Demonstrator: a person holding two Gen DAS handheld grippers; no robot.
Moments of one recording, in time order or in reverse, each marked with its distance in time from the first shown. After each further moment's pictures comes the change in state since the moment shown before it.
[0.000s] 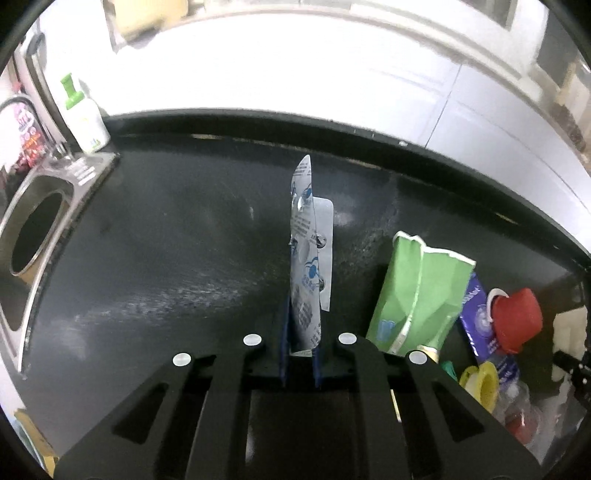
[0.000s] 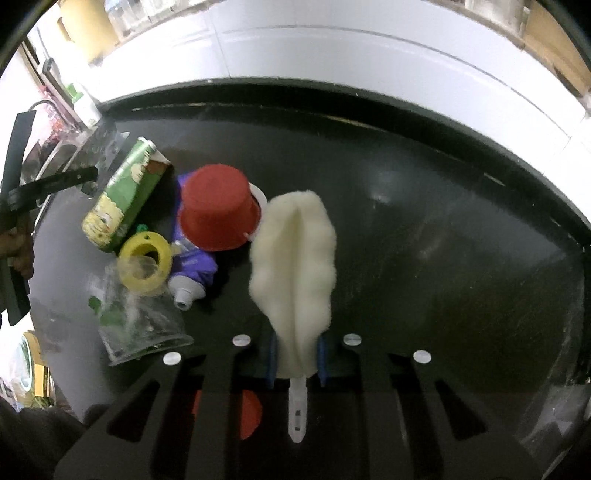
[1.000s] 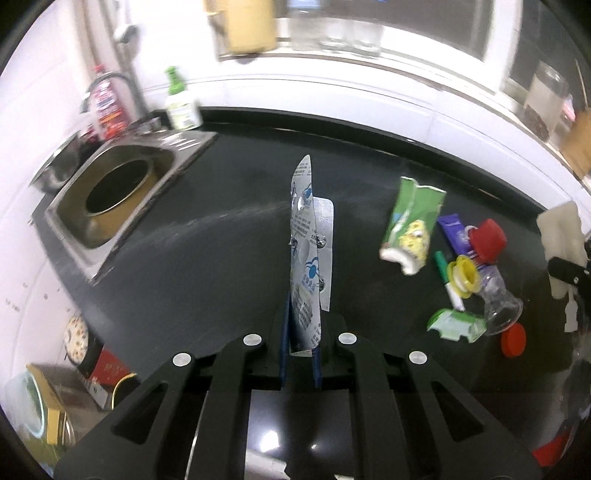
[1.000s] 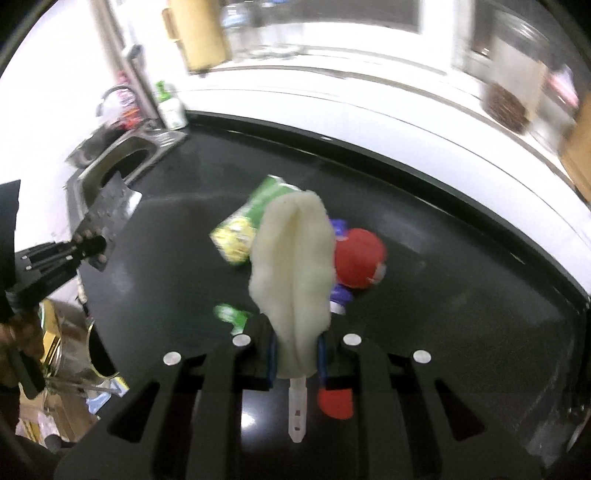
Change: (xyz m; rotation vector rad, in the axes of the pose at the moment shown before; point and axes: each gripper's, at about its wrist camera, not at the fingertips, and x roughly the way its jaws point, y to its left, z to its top) left arm -0.154 0.040 -0.123 -0.091 -0.049 0.131; right arm -0.089 0.128 -0.001 -0.226 -0.125 0.137
